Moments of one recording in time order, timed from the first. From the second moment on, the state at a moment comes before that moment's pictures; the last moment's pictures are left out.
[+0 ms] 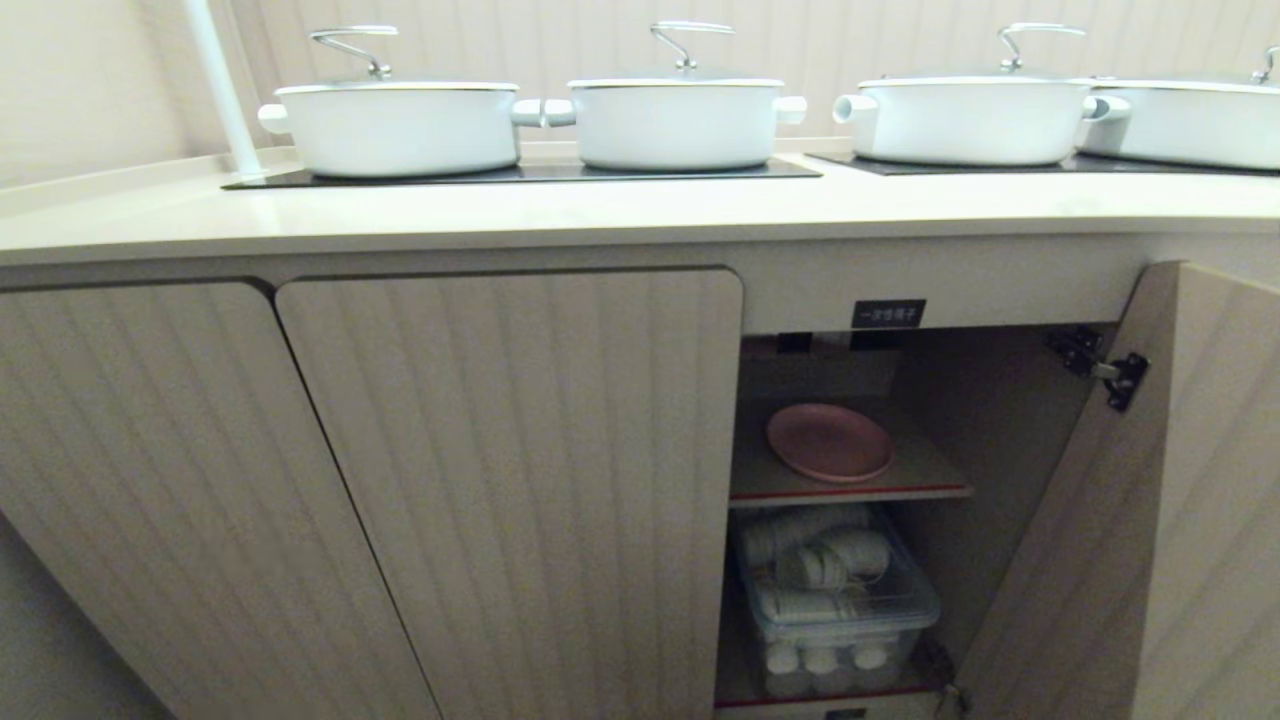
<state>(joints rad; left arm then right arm) 0.00 0.00 0.00 0.00 0.00 0.00 0.00 0.00 0.00 0.00 0.00 0.00</state>
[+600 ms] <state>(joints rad) 0.00 0.00 0.00 0.00 0.00 0.00 0.00 0.00 0.00 0.00 0.00 0.00</state>
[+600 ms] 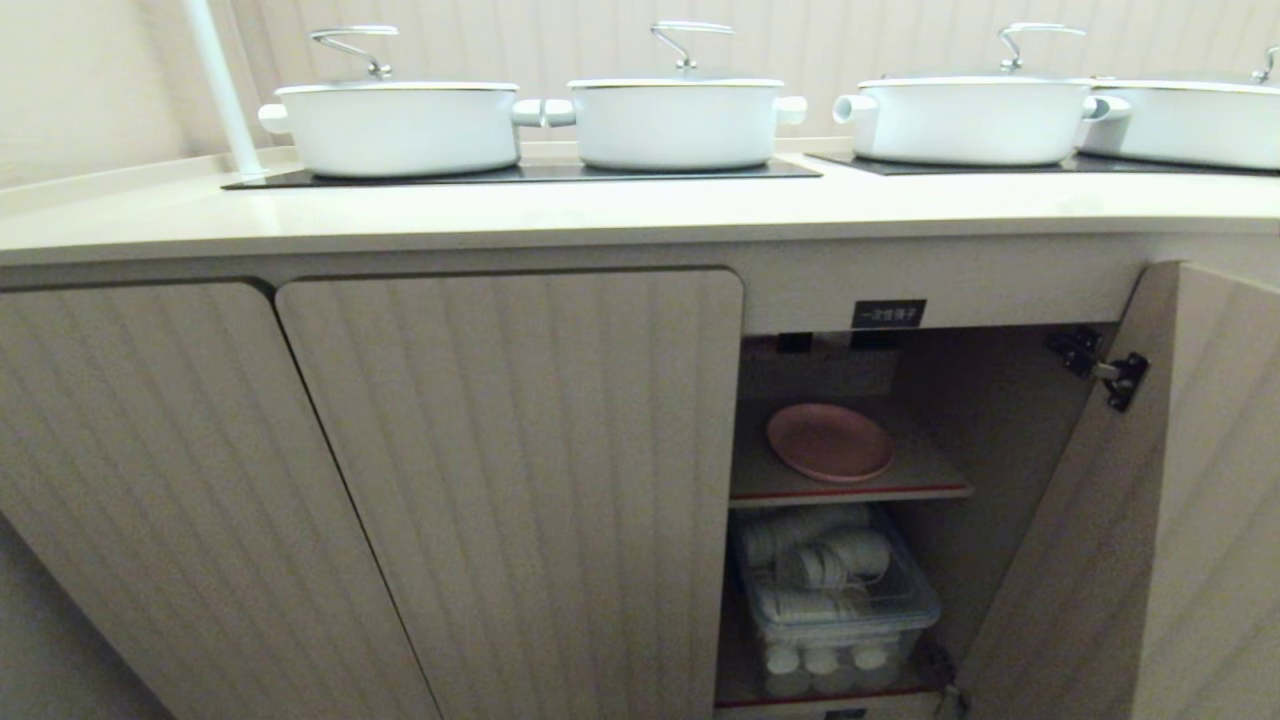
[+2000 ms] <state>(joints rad) 0.00 0.00 0.00 0.00 0.00 0.00 0.00 0.00 0.00 0.00 0.00 0.00</state>
